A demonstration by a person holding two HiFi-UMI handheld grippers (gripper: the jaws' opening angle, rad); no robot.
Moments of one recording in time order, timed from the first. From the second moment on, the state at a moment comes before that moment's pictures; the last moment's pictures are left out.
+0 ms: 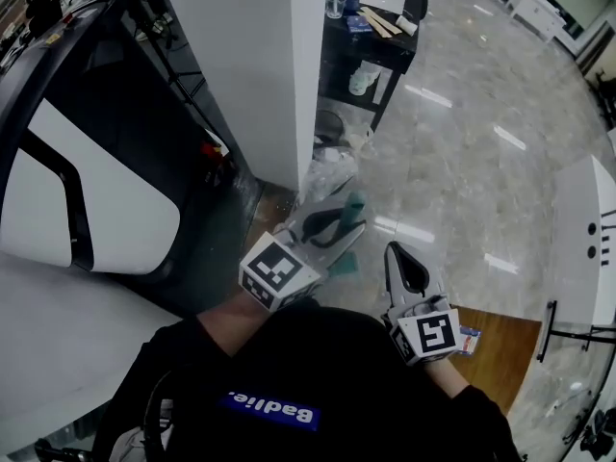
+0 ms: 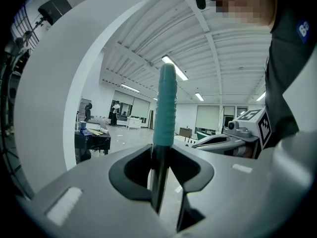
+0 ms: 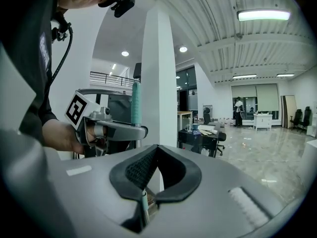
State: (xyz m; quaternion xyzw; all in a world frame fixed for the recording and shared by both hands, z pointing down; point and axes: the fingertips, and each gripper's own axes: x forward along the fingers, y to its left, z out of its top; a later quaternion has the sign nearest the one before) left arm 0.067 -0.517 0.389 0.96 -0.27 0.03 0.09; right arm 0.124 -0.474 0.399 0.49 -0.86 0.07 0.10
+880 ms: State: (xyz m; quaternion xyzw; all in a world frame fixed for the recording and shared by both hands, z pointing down) left arm 0.057 -0.604 0.410 0.94 -0.31 0.04 0.12; right arm 0.115 -0.572 0.411 0.45 -0.89 0.07 0.10
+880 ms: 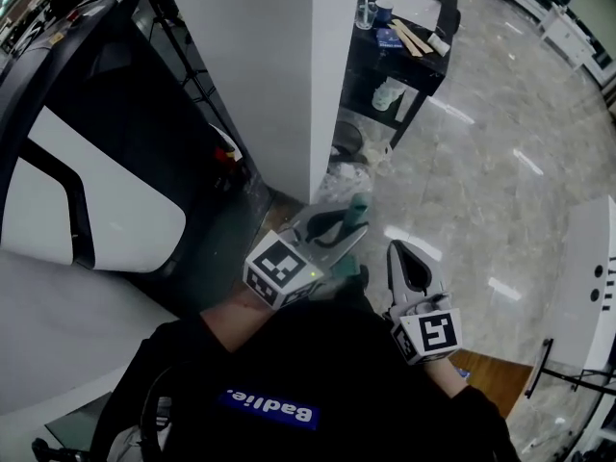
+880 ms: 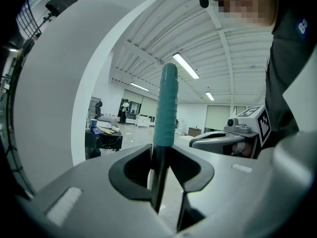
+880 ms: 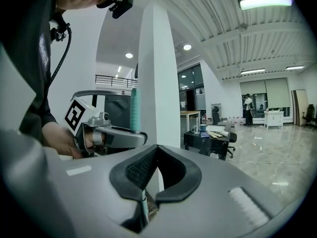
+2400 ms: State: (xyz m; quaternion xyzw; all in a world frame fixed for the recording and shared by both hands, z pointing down) left arm 0.128 -0.767 0.510 0.87 -0.44 0.13 0.17; right arm 0.228 -0.736 0.451 0.34 -0.93 0.11 0.12
